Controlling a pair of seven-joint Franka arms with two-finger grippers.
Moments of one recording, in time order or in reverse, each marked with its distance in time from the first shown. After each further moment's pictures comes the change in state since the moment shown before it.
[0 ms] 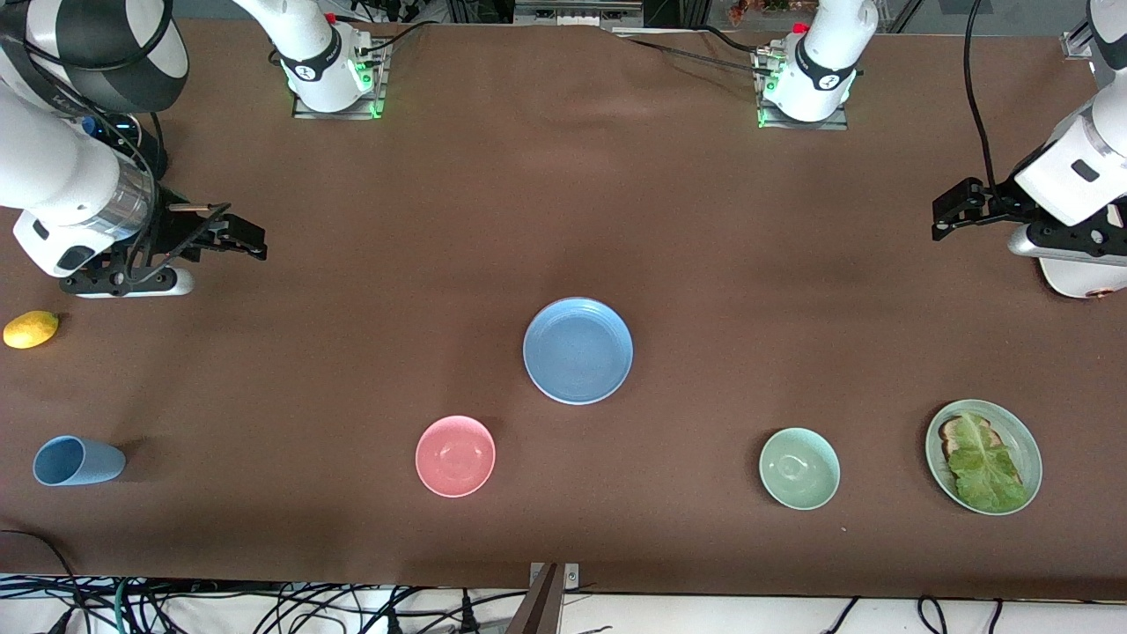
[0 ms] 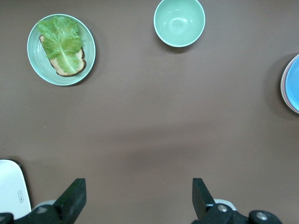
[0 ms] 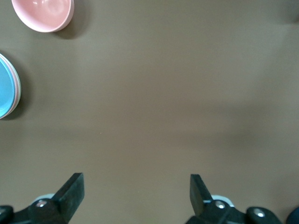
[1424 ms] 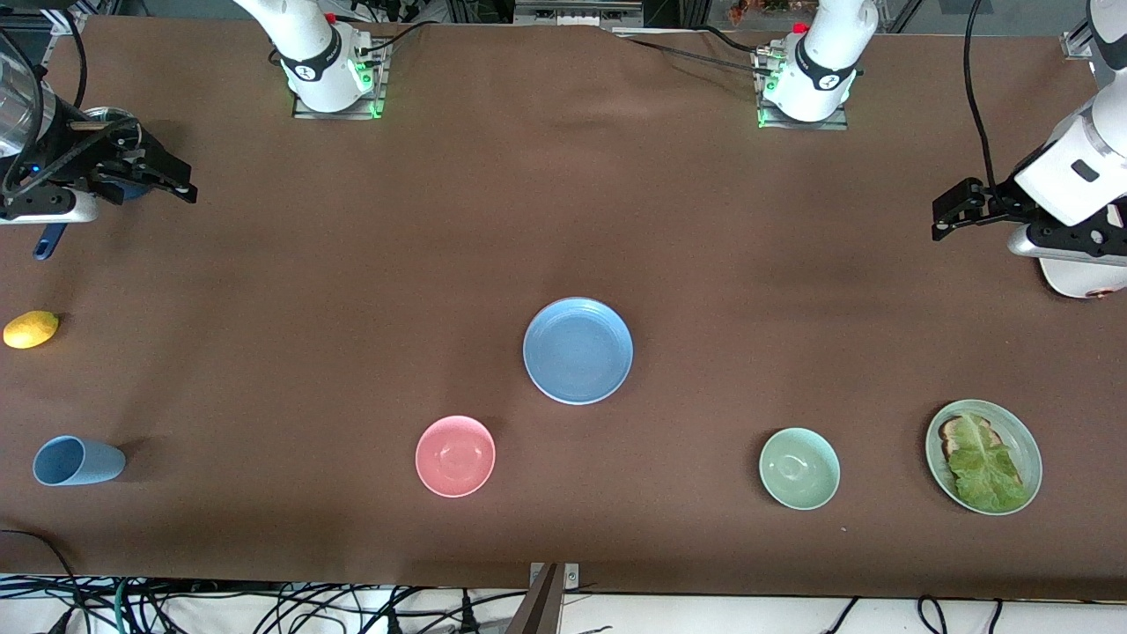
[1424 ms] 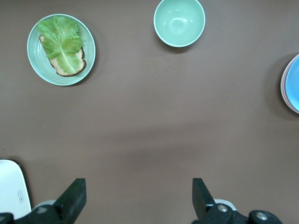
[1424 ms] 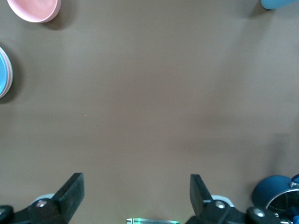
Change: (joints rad) left arm 0.000 0.000 0.000 0.000 0.000 0.000 0.000; right arm -0.022 -0.159 -0.061 -0.006 -0.037 -0.130 -0.076
